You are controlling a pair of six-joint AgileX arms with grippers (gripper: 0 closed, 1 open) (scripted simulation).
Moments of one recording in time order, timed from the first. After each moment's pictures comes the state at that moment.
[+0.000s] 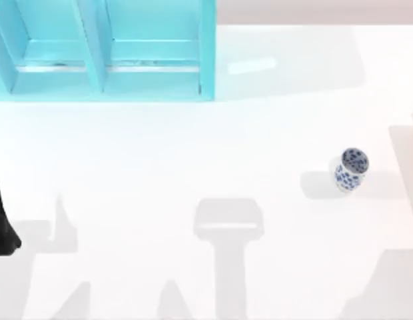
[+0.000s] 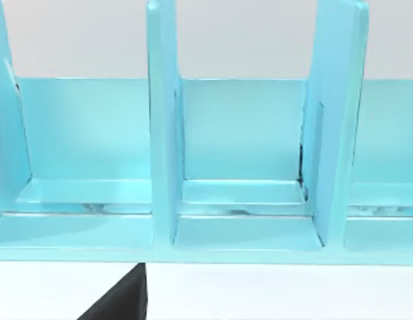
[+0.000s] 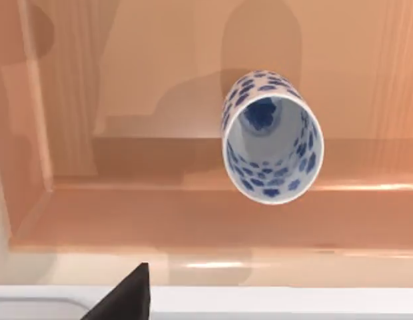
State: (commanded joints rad) left arm 0.00 0.00 0.00 0.00 0.00 0.00; right arm -0.61 1.54 1.36 -1.41 0.00 -0.60
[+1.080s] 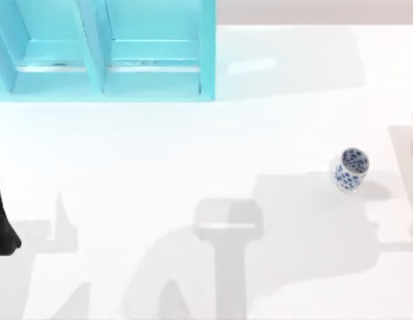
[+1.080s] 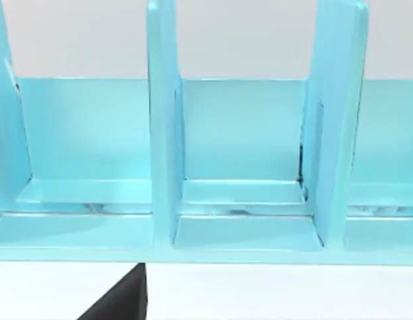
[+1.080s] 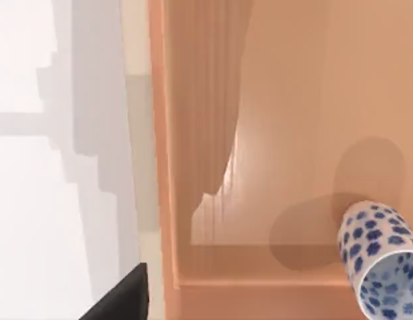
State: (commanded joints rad) left arm 0.00 0.00 0.00 0.00 0.00 0.00; right arm -0.26 1.77 1.64 -1.49 0.01 -0.25
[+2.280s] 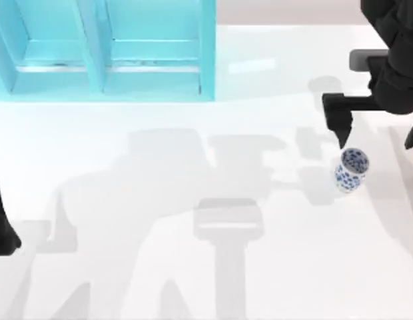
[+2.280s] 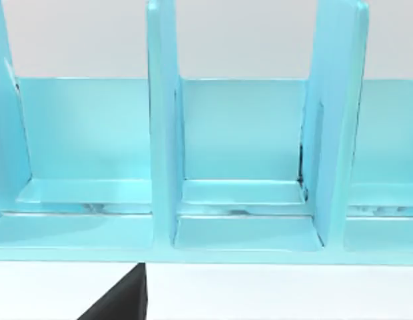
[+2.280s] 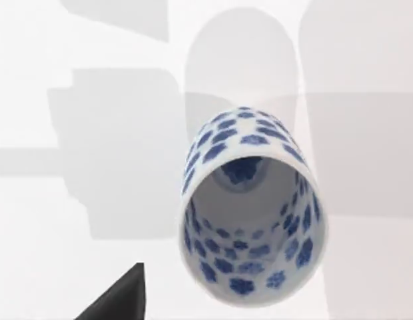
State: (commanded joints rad) left arm 0.00 0.00 0.00 0.00 0.00 0.00; right arm 0.25 2.05 1.66 -1.18 0.00 0.27
